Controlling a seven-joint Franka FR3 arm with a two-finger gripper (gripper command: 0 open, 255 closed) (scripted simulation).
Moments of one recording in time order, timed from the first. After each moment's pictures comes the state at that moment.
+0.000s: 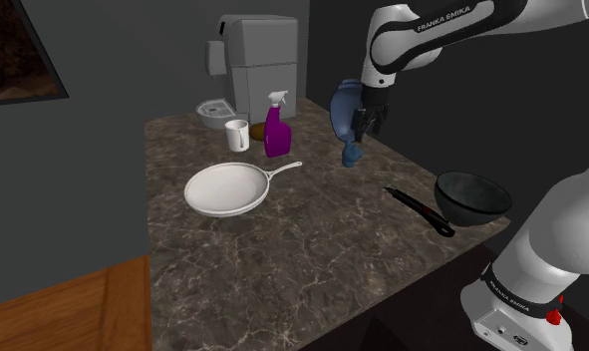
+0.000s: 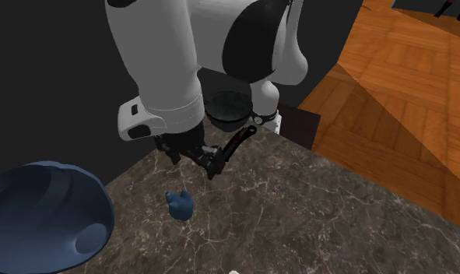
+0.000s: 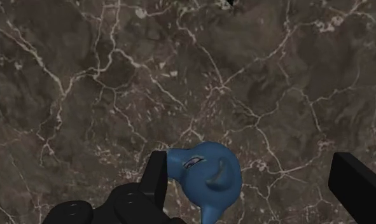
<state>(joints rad) 0.01 -0.20 -0.04 -2.23 0.00 2.00 -0.07</state>
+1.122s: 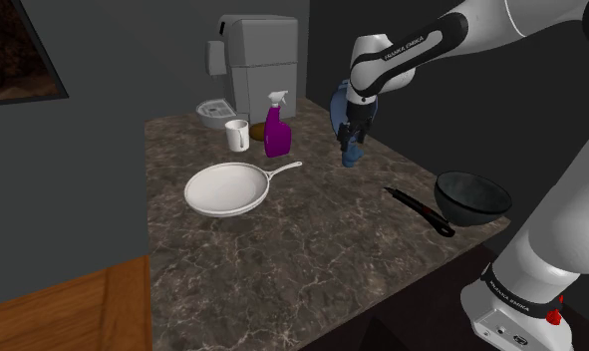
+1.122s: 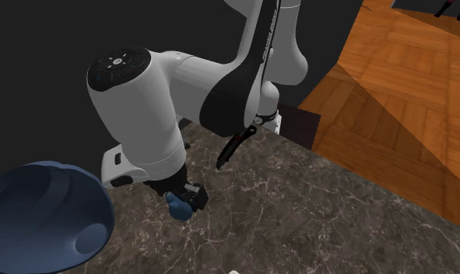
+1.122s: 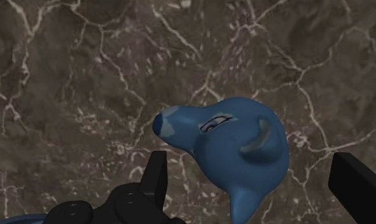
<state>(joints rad) 0.00 0.02 -0.05 -2.15 0.00 2.17 -0.11</state>
